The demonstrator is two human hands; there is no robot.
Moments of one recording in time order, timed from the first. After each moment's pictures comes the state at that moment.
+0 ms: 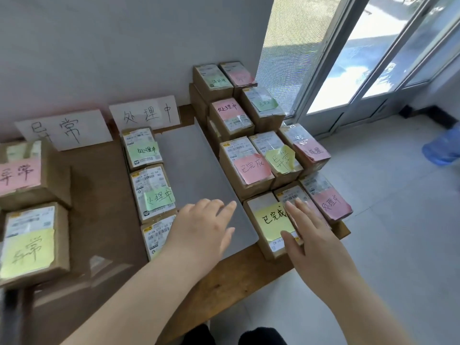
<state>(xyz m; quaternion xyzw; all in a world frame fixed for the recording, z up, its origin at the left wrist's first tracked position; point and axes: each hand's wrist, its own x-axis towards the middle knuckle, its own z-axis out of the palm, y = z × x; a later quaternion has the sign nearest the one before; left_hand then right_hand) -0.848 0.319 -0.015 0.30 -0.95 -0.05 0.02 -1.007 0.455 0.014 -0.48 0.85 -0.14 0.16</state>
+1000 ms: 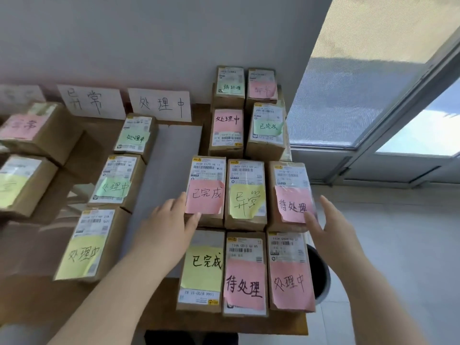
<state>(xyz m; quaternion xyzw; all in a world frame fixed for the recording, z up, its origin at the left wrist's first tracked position) -1.012 0.319 -0.031 0.69 -0.71 -0.16 -0.01 -1.289 0.345 -0.032 -0.50 0.80 -0.15 0.28</state>
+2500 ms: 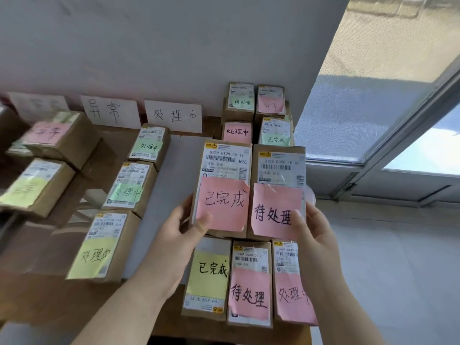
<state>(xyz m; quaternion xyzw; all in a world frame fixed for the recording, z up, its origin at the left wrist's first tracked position) -1.019 0.352 0.001 0.55 -0.40 -0.61 0.40 -1.233 0.361 -0.017 -0.35 0.59 -0.54 0.49</state>
